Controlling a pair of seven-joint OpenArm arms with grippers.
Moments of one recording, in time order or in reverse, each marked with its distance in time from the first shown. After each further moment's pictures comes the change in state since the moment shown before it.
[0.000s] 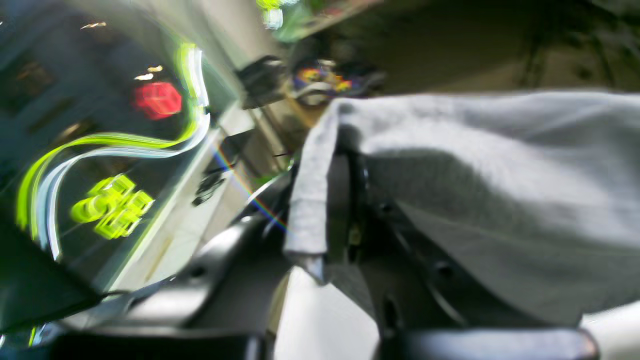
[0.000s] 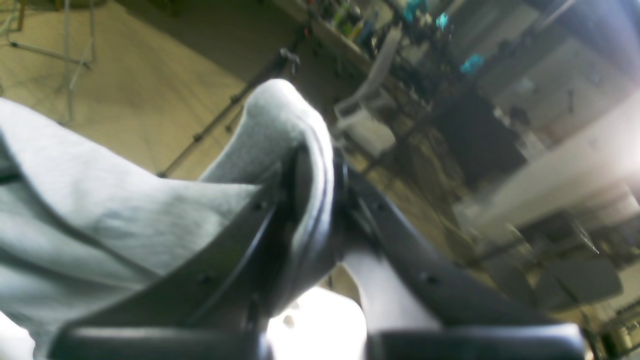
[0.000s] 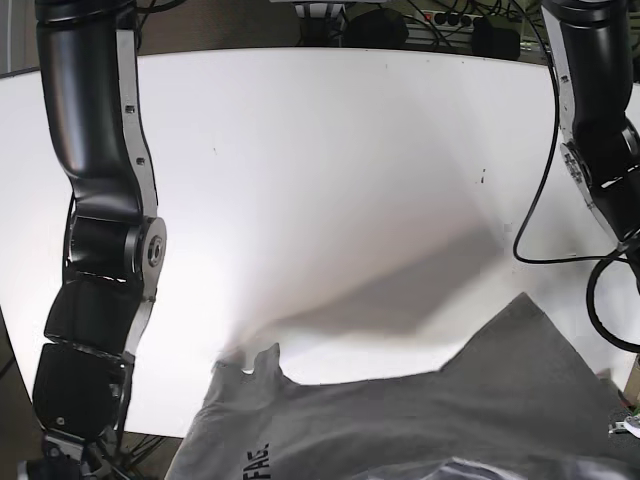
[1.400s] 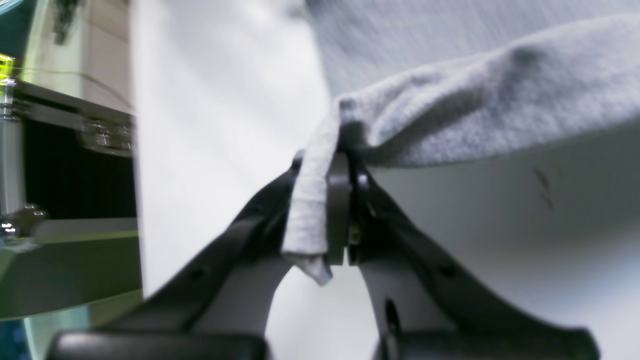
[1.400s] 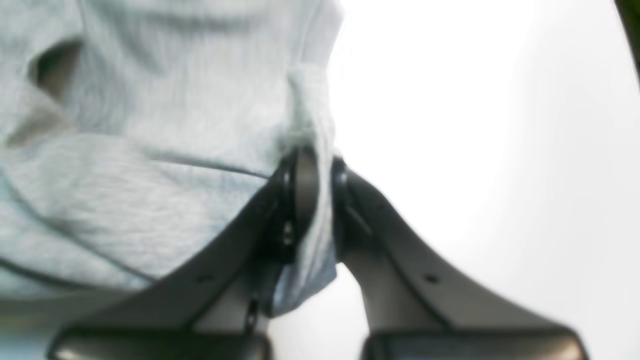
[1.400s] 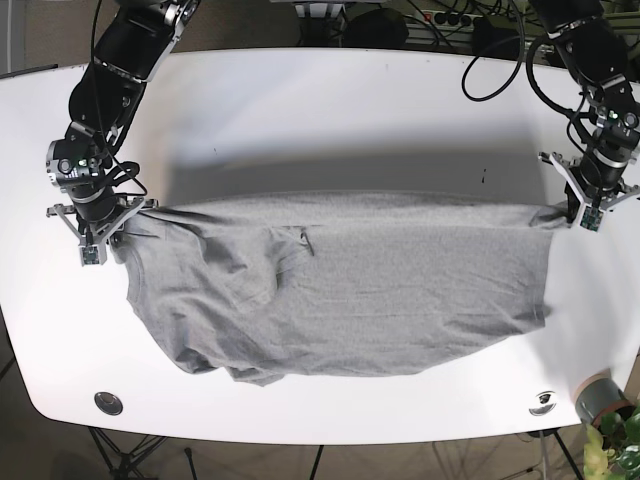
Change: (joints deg) left arm 61.2 10.1 -22.0 22.0 -0.4 -16.5 -0.9; right arm -66.5 0.5 23.5 25.1 19.7 -0.9 -3.5
